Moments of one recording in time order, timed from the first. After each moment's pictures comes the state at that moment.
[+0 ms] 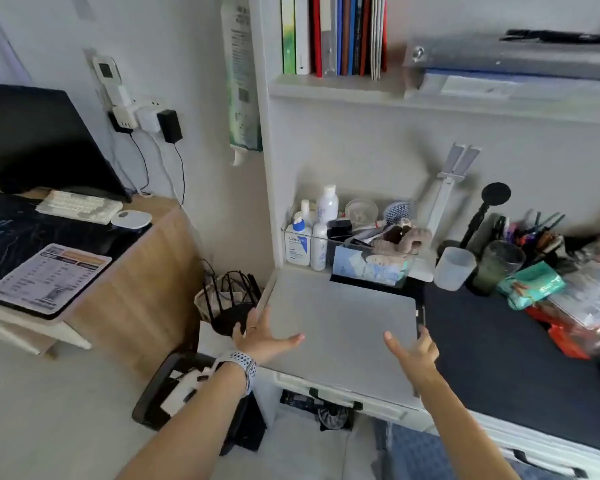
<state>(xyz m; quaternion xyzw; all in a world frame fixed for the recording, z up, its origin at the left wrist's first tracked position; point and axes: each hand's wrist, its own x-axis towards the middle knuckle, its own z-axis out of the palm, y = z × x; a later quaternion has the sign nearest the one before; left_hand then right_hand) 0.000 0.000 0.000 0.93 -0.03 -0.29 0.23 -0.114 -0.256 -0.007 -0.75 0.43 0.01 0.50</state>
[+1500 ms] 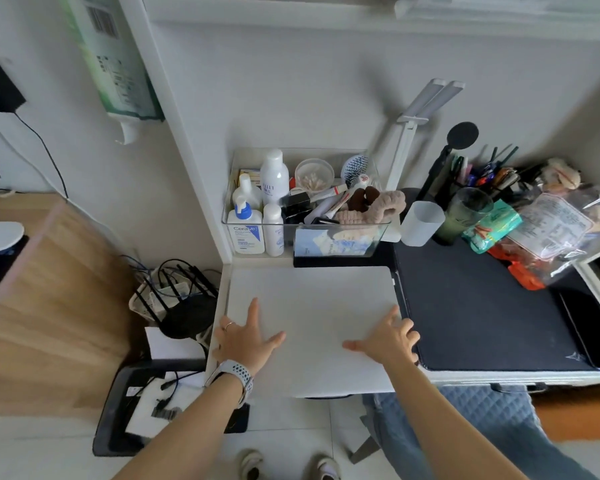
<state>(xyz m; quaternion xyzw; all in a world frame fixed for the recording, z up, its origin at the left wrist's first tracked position) 0.066 -0.037 -0.052 0.95 -0.08 -0.27 0.14 -0.052 -0.247 -0.049 -0.77 0.56 0.20 0.25</state>
